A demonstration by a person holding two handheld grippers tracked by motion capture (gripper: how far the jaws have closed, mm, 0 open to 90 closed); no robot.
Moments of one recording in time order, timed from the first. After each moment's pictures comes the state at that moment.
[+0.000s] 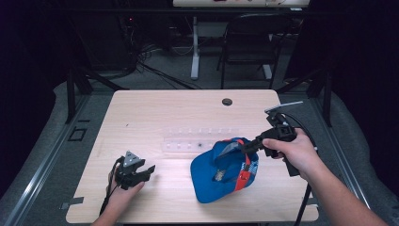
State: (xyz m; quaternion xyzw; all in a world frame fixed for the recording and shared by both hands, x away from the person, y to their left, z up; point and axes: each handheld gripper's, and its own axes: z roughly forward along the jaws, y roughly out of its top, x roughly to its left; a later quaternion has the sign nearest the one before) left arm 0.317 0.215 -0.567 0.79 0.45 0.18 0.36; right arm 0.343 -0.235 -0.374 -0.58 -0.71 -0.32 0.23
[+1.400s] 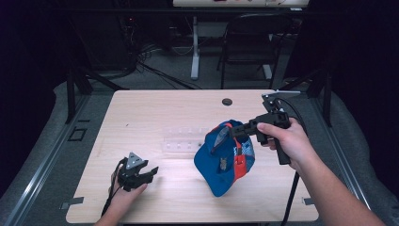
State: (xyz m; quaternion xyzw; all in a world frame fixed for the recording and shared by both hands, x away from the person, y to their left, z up) left arm 0.311 0.206 -0.565 0.80 0.43 0.18 0.37; right arm 0.356 -0.217 -0.346 -0.55 -0.67 -0.42 0.28
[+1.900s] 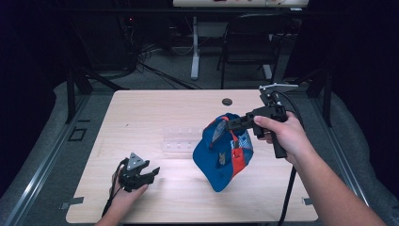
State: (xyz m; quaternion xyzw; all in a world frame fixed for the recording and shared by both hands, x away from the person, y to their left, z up) left arm 0.307 0.200 -0.562 0.80 0.42 0.18 0.39; right arm 0.365 -0.209 -0.334 -0.54 -0.67 -0.43 0.28
